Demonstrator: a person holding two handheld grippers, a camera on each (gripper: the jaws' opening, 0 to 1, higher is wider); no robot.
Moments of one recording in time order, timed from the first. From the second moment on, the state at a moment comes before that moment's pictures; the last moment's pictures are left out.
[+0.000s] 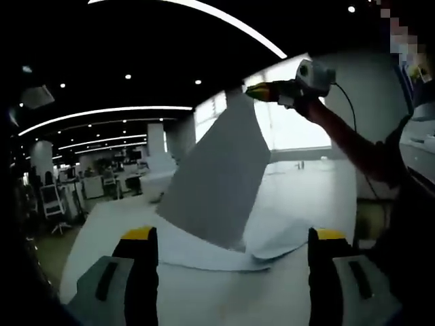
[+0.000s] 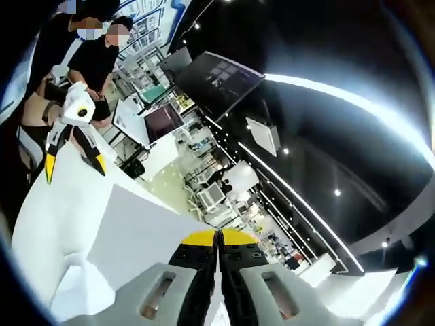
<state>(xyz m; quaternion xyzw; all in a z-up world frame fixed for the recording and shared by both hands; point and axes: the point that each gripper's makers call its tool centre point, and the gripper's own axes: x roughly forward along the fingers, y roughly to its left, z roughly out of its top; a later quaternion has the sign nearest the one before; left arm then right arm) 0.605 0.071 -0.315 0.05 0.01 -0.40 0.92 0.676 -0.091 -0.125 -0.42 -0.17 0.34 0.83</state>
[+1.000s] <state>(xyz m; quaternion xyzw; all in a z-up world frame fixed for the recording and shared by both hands) 0.631 0.110 -0.340 0.05 0.03 -0.36 0.93 0.709 -0.087 -0.124 -0.39 -0.18 0.38 0.82</state>
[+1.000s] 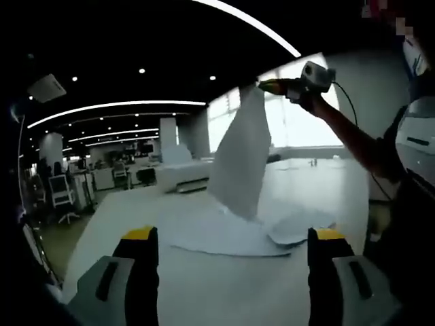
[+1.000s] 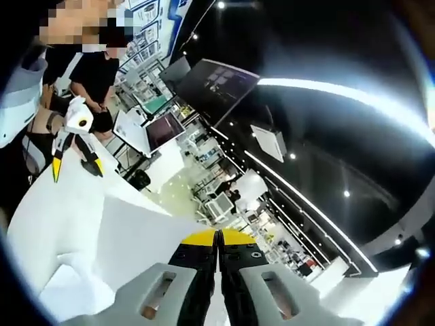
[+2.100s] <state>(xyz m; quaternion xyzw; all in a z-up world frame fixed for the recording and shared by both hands) 0.628 0.116 -0.330 0.04 0.02 -0.35 0.94 0.702 -0.086 -0.131 -0.40 -0.18 0.39 0.81</state>
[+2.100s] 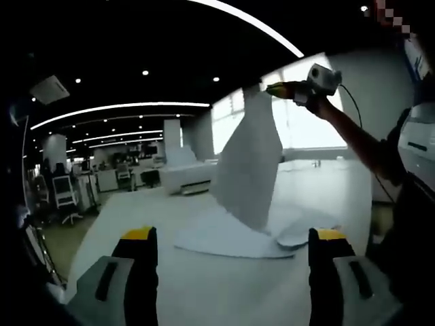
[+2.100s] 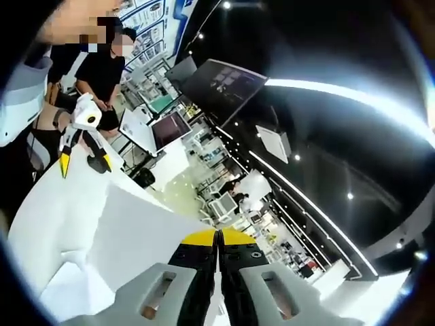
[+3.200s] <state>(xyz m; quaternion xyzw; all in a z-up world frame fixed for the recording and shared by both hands) 0.637 0.115 -0.310 0.04 -0.01 -0.37 0.93 0.678 -0.046 -0.140 -0.43 -0.18 0.45 0.76</state>
